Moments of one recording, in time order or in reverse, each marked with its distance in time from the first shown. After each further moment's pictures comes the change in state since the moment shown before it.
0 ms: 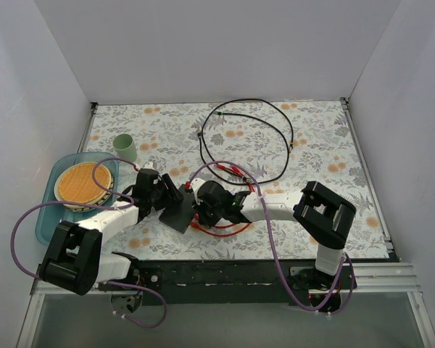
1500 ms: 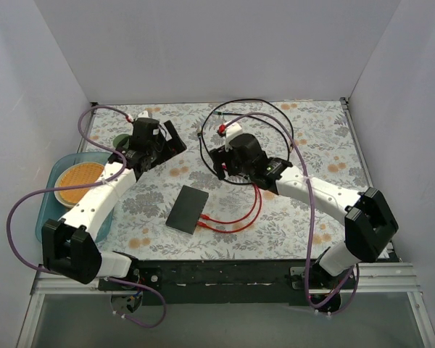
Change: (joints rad) left arm -0.013 0.073 0.633 -0.471 -0.188 -0.002; right arm -0.260 -0.297 0.089 -0.103 0.204 -0.116
